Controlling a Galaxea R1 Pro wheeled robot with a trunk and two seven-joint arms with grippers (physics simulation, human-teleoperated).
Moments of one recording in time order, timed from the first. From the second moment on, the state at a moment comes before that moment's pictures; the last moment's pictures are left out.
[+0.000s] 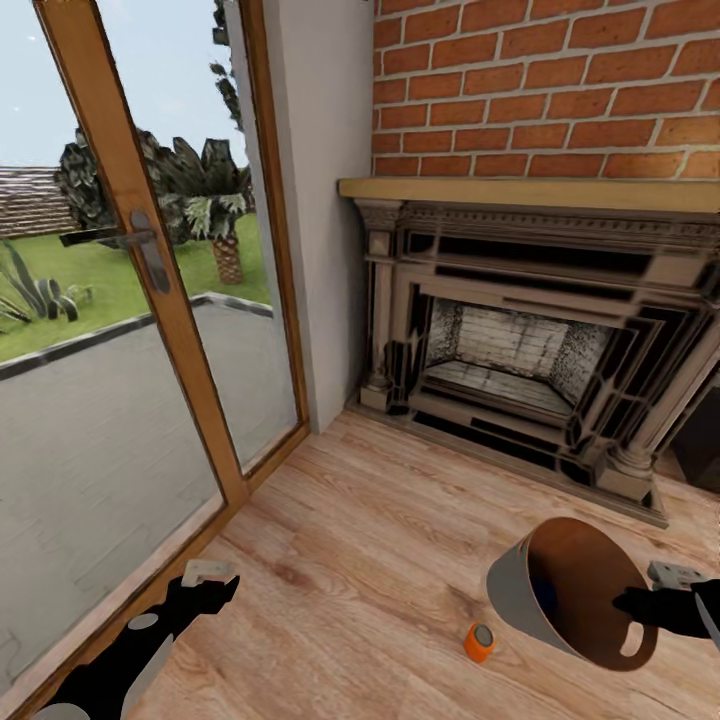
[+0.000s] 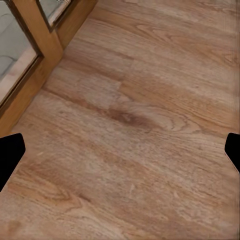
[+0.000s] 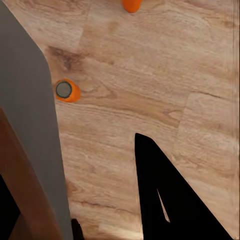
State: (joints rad) left arm -0.49 0.21 -0.19 -0.54 0.21 -0.01 -0.12; right arm -0.50 -0.45 -0.33 -0.71 0.15 0.70 0.45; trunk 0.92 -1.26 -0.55
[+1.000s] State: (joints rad) left arm -0.49 0.21 -0.19 -0.54 0.21 -0.01 -0.13; right arm -0.50 -0.45 -0.41 -0.70 0.14 0.70 0.45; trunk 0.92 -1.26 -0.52
